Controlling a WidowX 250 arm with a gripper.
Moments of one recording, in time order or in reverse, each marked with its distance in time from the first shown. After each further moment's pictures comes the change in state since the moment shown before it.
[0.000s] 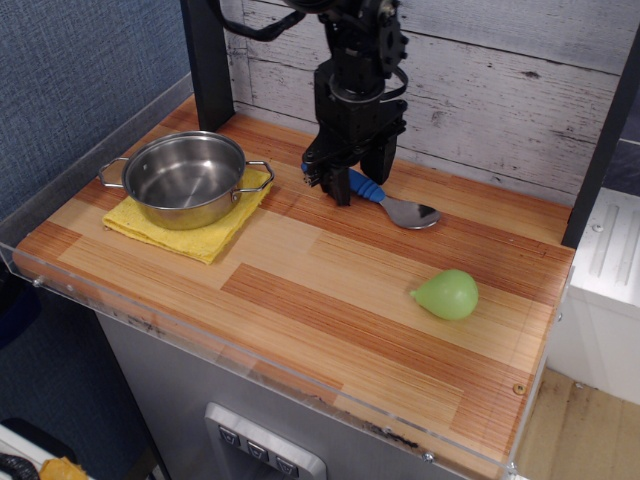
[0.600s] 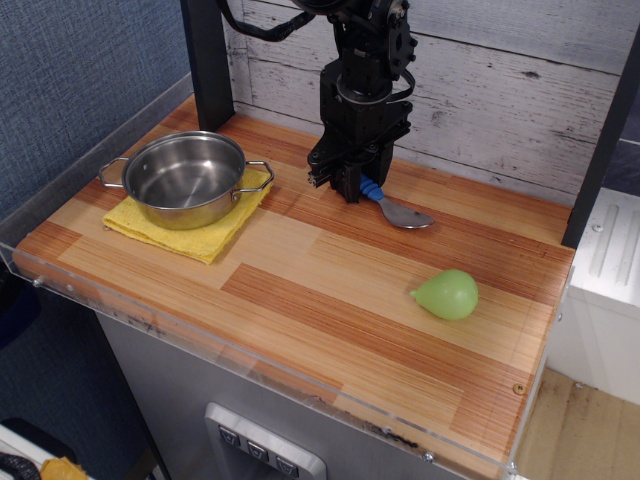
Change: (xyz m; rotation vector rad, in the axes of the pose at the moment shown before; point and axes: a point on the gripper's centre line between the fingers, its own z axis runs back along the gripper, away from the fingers) arm -0.005 0.000 0.000 0.010 0.008 0.010
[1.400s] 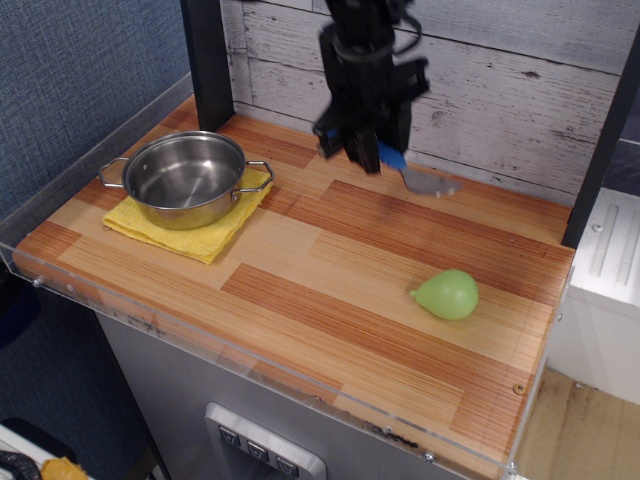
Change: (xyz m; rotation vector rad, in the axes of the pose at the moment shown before) arm -0.005 -0.002 0.055 -0.131 0.076 -0.001
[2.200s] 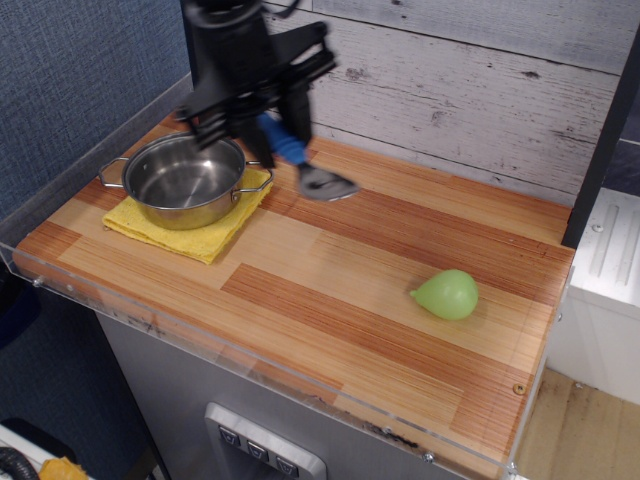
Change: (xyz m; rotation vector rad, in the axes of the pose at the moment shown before) arm -0.002 0.083 0.076 -0.054 -0.011 -0.093
